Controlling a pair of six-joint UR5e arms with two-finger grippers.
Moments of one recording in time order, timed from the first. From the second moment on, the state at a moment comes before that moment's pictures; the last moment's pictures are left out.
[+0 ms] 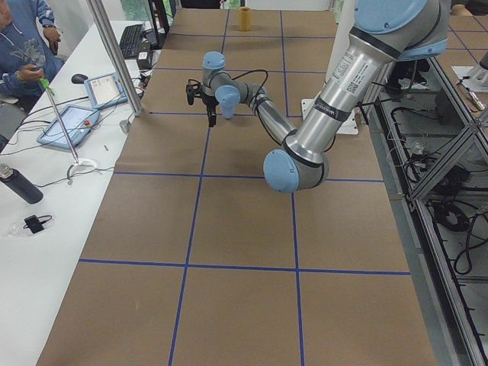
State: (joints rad) left arm -0.81 -2.18 -1.65 -1.77 -2.02 -1.28; right arm 1.69 -1.40 1.97 -2.09 2.51 0.23
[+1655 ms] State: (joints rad) left arm -0.83 -2.07 -1.67 -1.89 -2.02 -1.25; right arm 0.91 -0.84 1.79 -1.58 2.63 1.53
